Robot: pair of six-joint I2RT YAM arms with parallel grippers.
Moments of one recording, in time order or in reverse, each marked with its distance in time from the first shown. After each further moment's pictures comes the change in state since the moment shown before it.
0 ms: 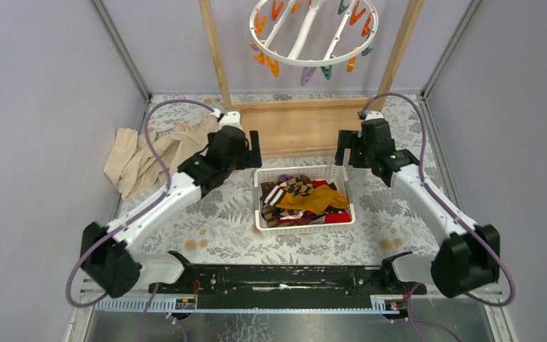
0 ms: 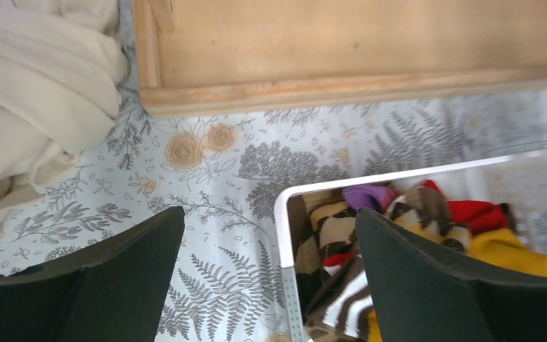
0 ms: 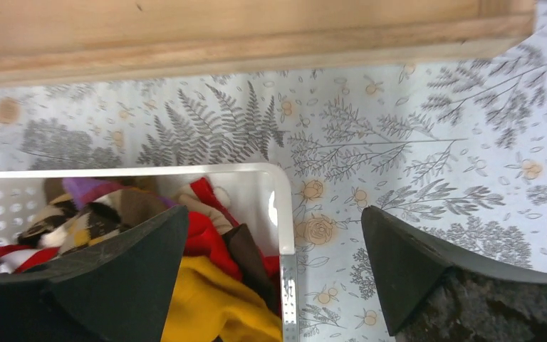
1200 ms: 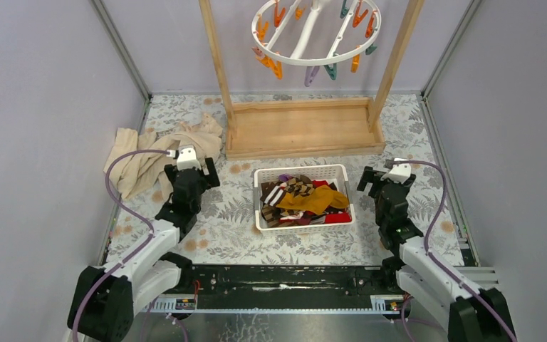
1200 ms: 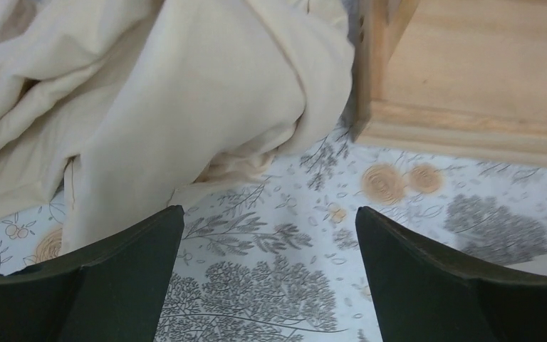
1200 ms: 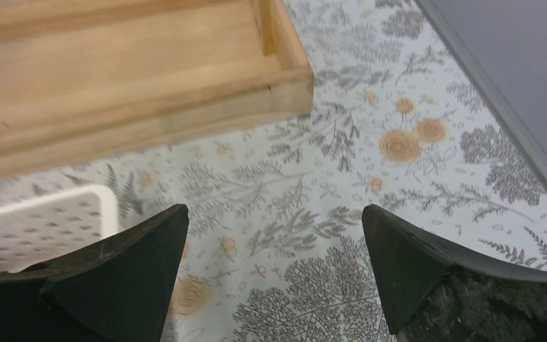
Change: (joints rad) left arm 0.260 -0.413 -0.673 0.610 -0.120 0.245; right arm 0.000 -0.607 -0.782 0.771 0.396 -0.166
